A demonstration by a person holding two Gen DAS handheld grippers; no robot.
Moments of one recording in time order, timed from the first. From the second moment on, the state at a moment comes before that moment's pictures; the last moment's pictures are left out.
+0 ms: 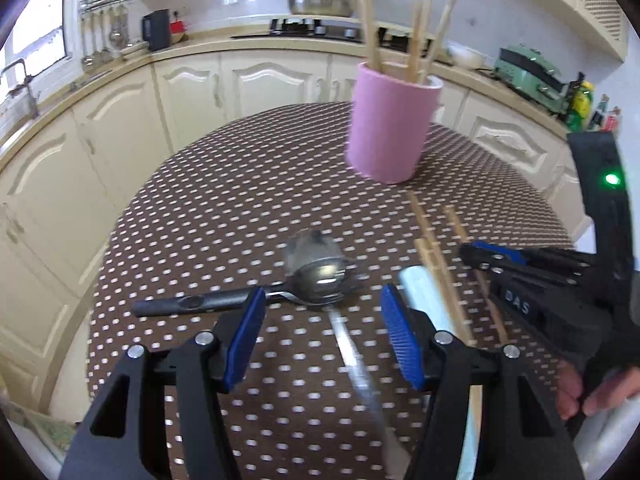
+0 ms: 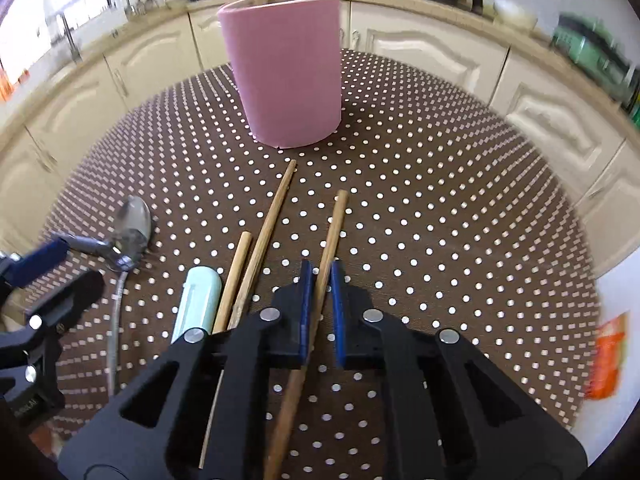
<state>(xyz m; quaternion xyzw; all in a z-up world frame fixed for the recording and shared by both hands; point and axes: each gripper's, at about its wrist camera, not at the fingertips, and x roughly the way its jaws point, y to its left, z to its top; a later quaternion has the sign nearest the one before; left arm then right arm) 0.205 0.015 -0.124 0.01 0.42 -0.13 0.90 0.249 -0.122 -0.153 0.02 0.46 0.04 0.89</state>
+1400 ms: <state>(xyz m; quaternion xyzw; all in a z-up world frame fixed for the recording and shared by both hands) 0.266 -0.129 -0.144 0.12 0.46 -0.16 0.86 0.232 -0.257 -0.165 0.21 0.48 0.14 0.84</state>
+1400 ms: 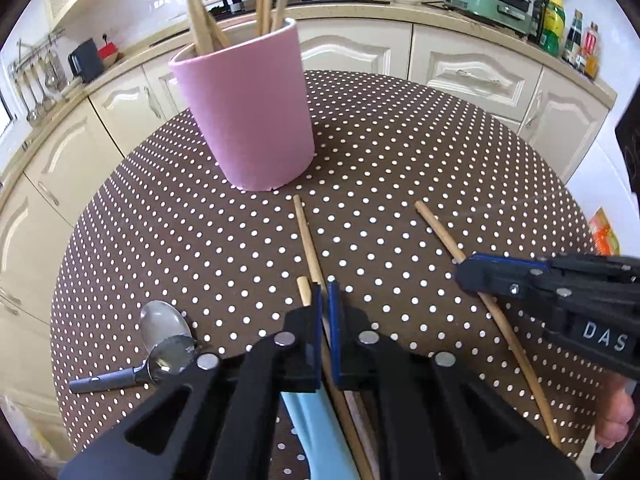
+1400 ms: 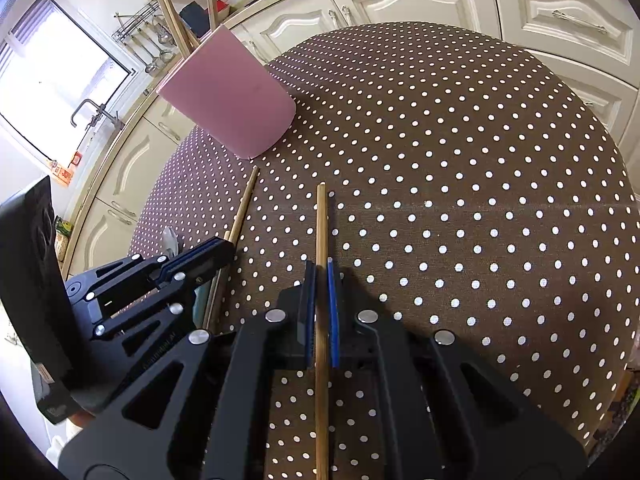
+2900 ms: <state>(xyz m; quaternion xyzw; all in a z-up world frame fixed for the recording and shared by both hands) 0.278 -0.118 -0.150 0.10 0.45 -0.18 0.87 0.225 -0.245 -0.168 0.20 0.49 0.14 0.84</state>
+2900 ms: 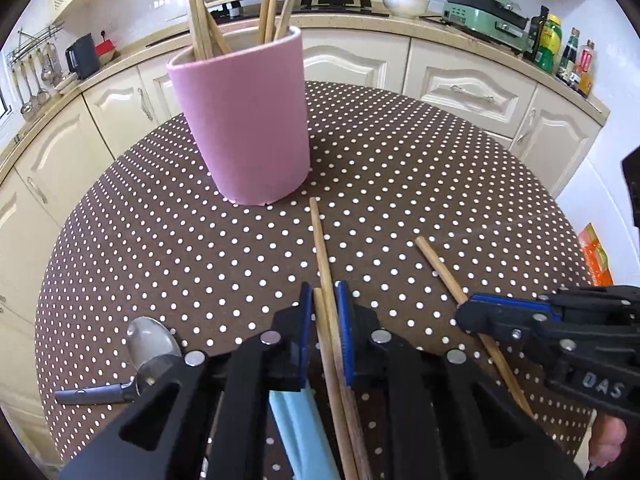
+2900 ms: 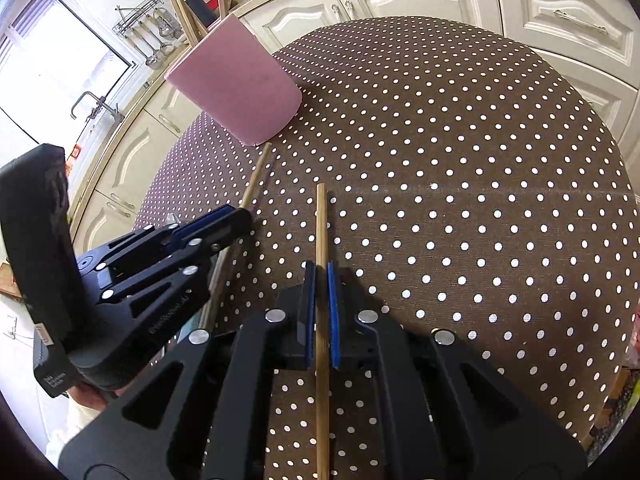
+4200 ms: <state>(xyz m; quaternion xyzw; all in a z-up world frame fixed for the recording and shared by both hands) 0.213 -0.074 -0.141 0.18 0.46 -0.19 0.85 0.202 -0.237 -0.165 0.18 0.49 0.13 0.84</state>
